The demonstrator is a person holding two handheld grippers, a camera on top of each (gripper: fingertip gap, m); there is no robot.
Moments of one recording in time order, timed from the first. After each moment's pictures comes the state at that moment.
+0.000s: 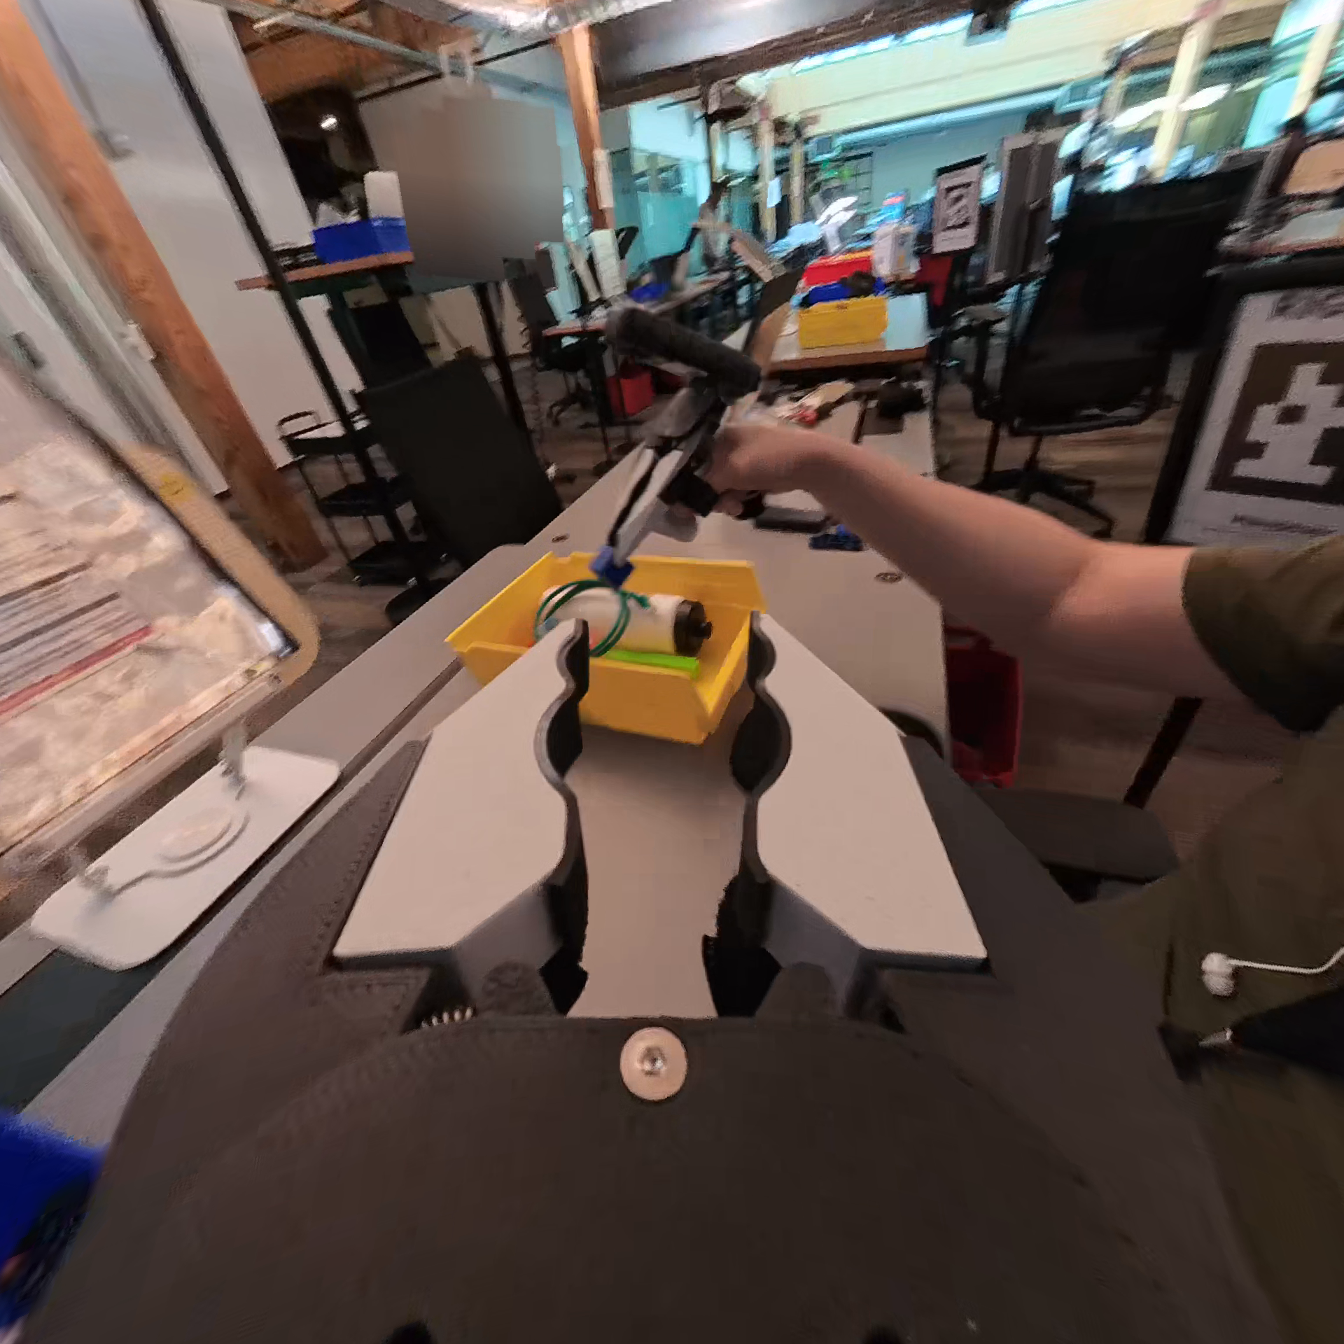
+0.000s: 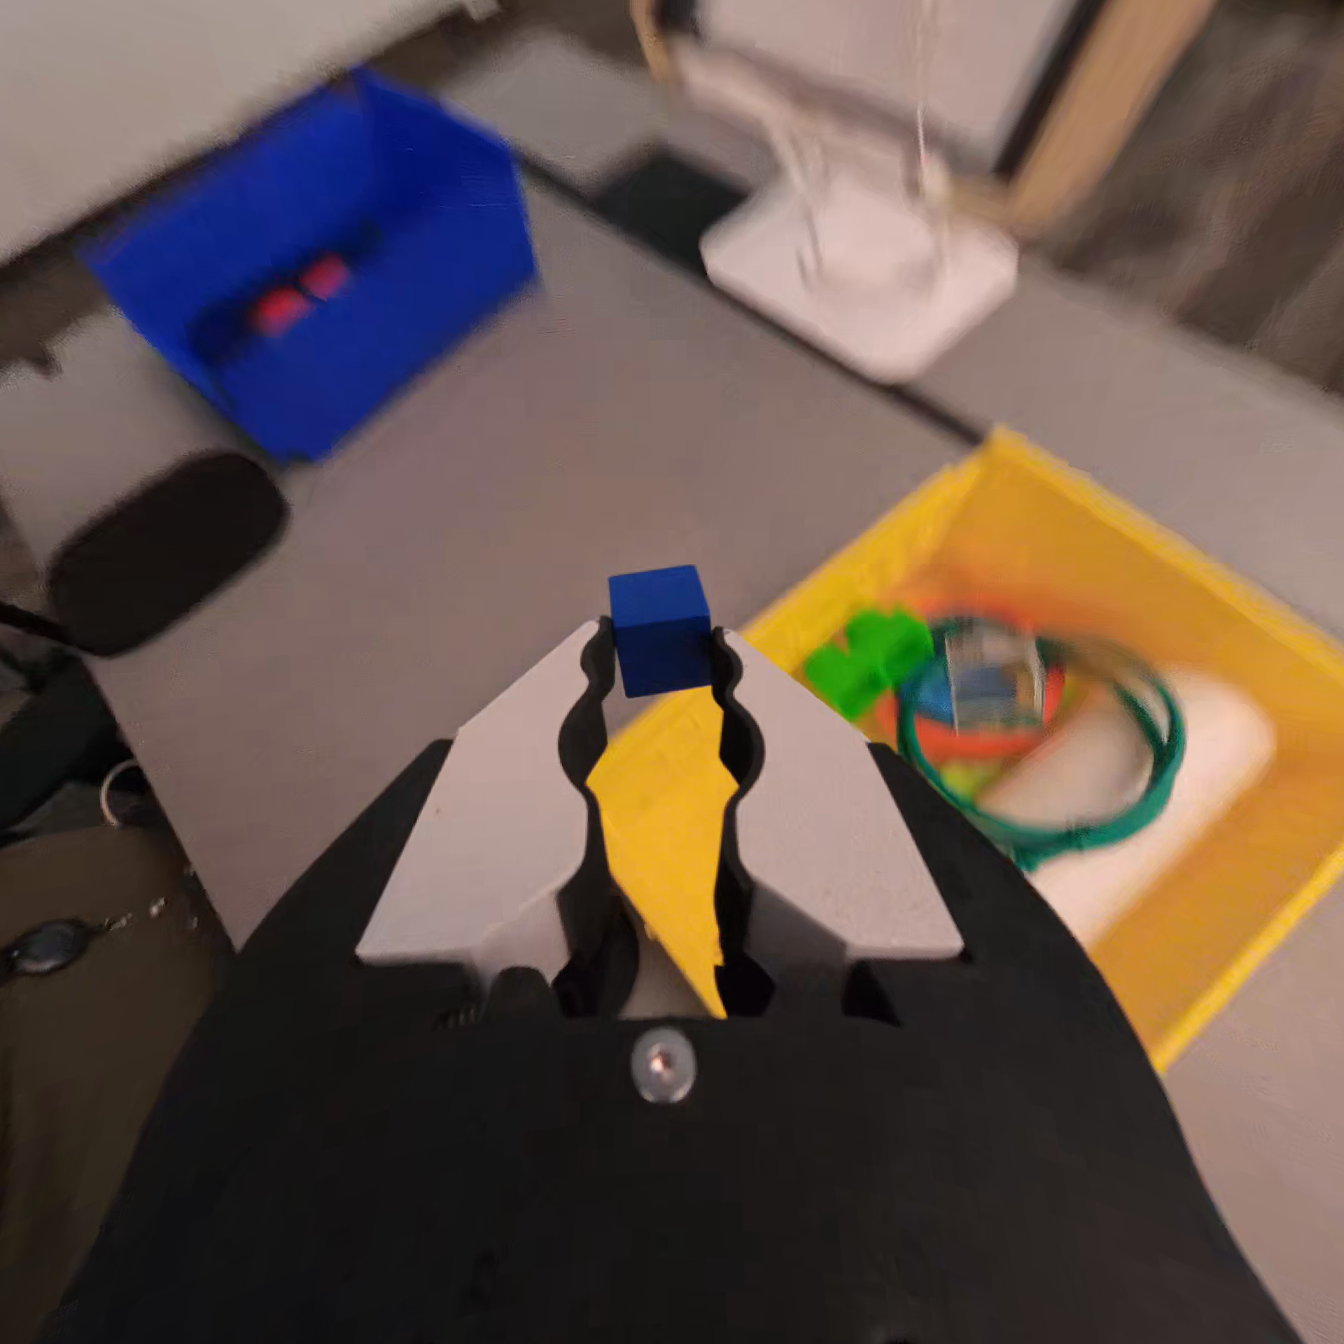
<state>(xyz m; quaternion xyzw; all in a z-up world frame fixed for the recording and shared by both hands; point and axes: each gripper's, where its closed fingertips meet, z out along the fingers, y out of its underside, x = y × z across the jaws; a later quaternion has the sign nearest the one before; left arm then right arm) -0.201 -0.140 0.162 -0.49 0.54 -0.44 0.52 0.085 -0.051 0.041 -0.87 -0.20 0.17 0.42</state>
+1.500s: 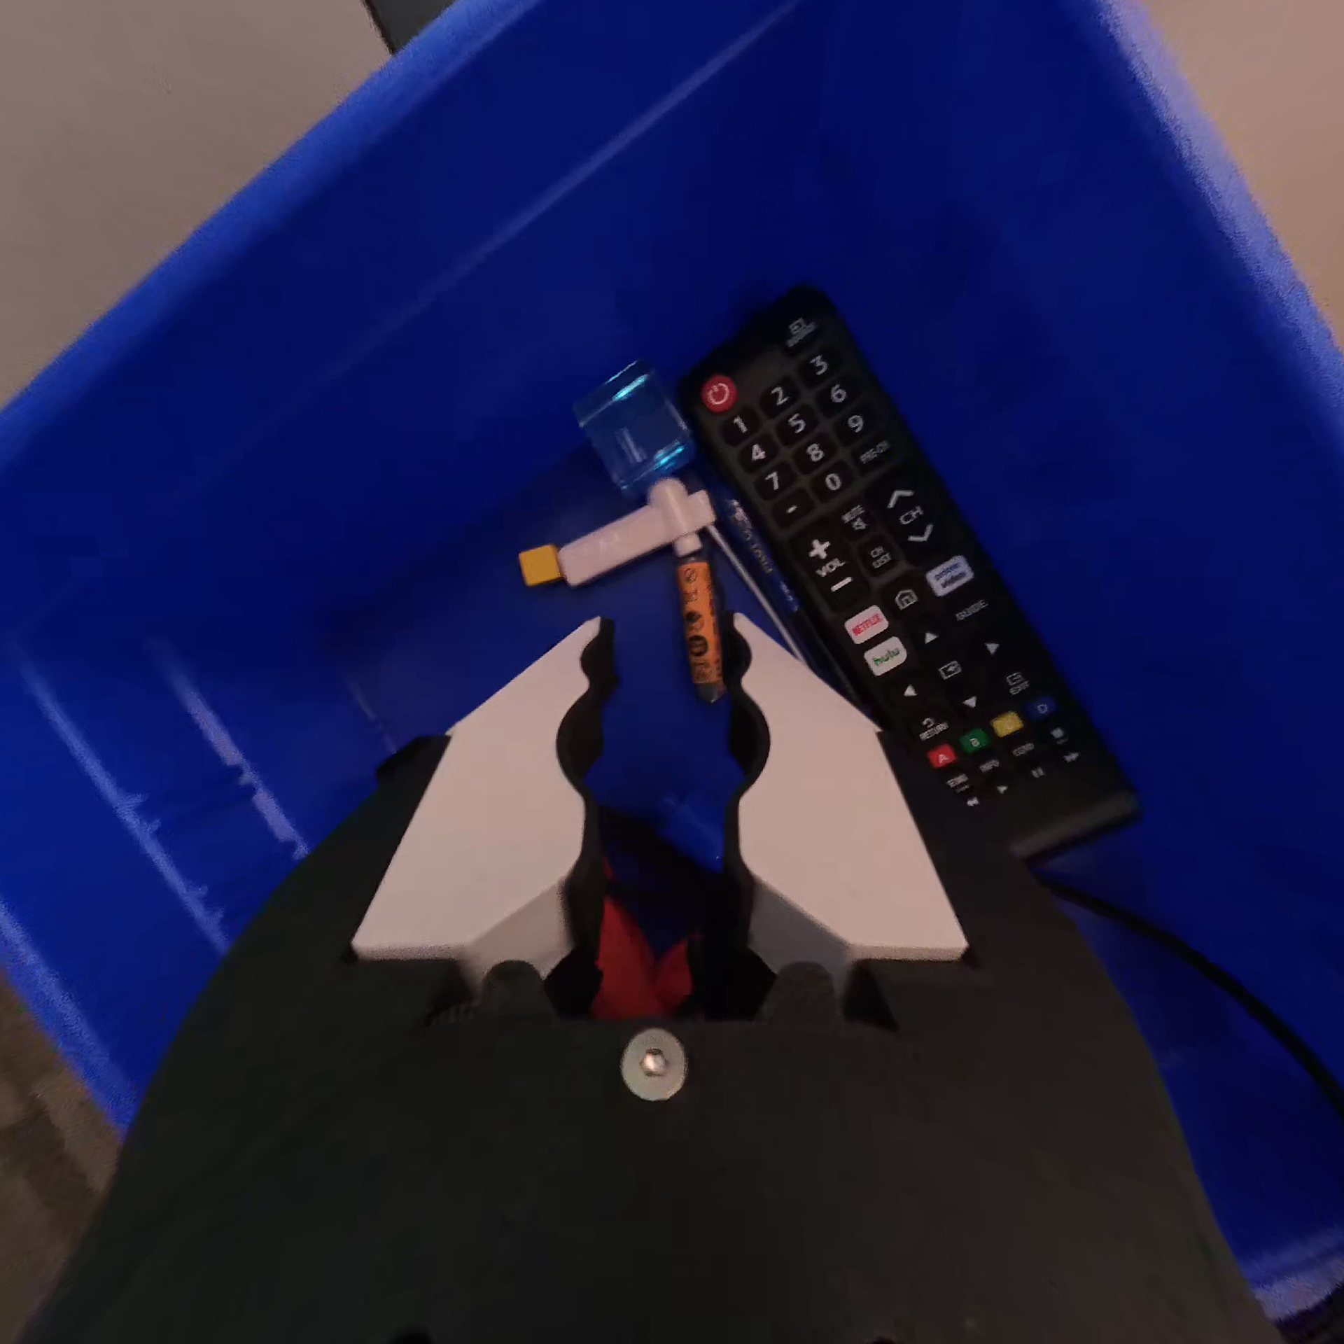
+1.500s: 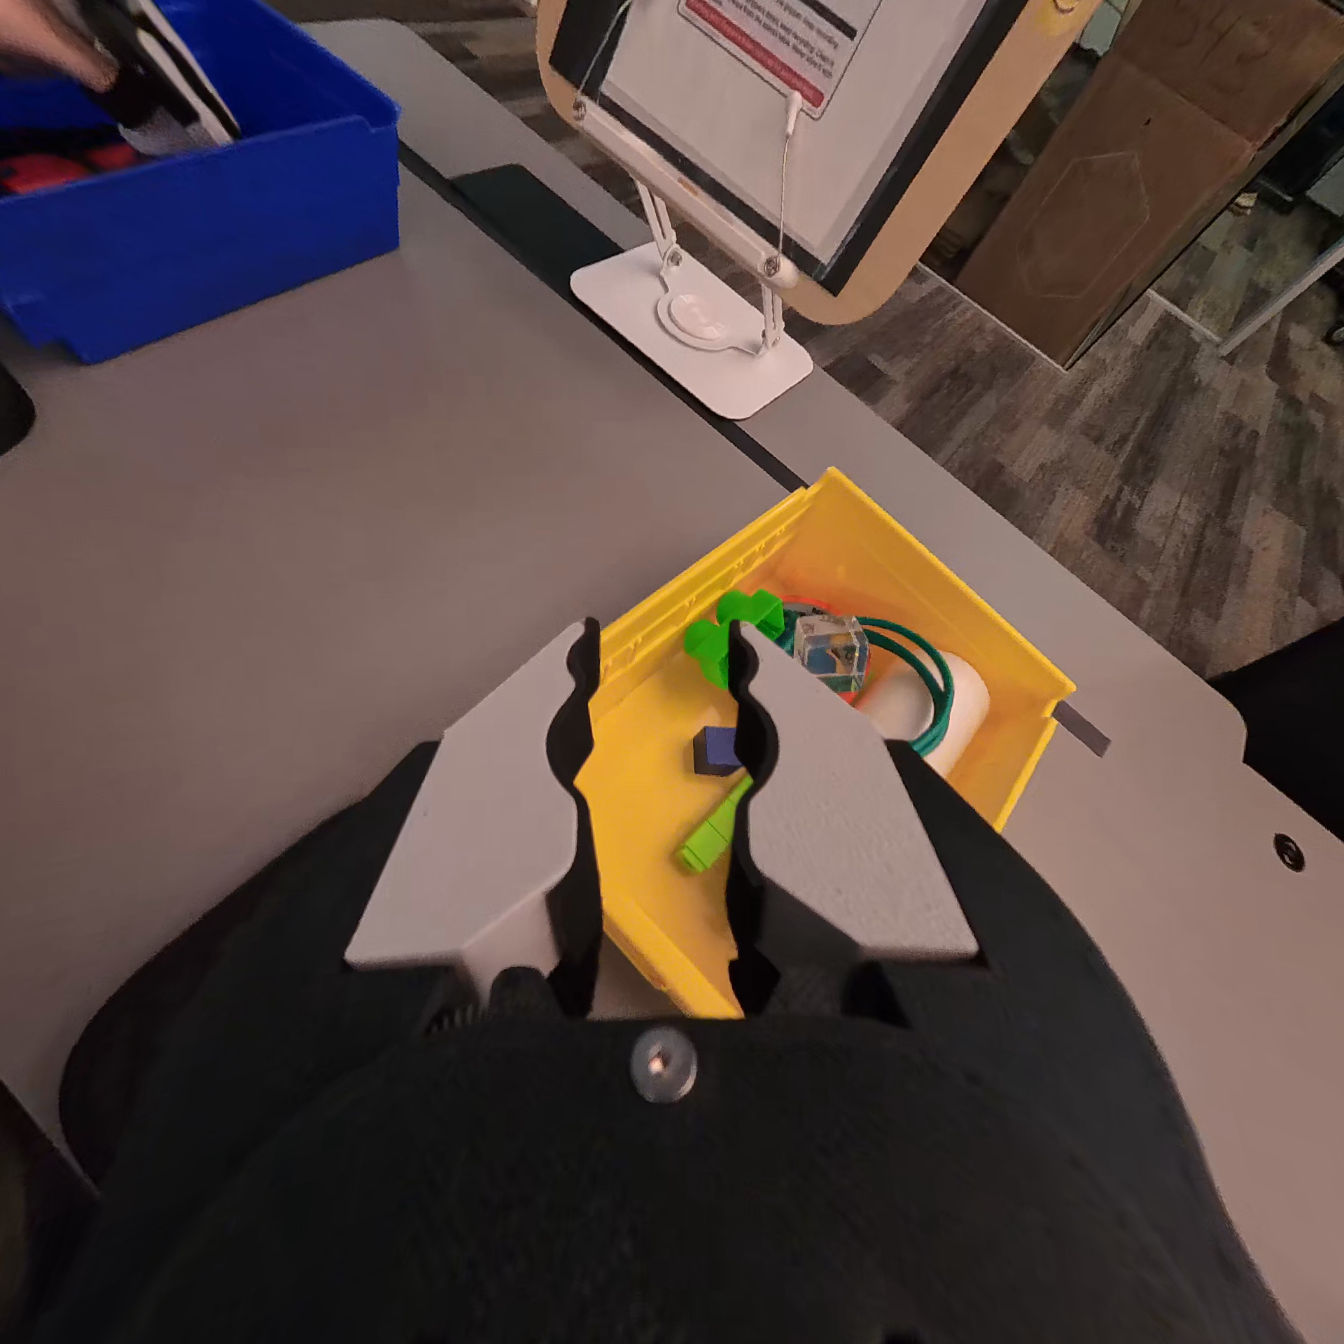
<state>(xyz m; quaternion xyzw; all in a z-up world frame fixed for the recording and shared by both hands) -0.356 0.213 -0.129 -0.89 0.38 -0.03 0.24 0.096 -0.099 0.056 -0.83 -0.24 -0.01 0.51</state>
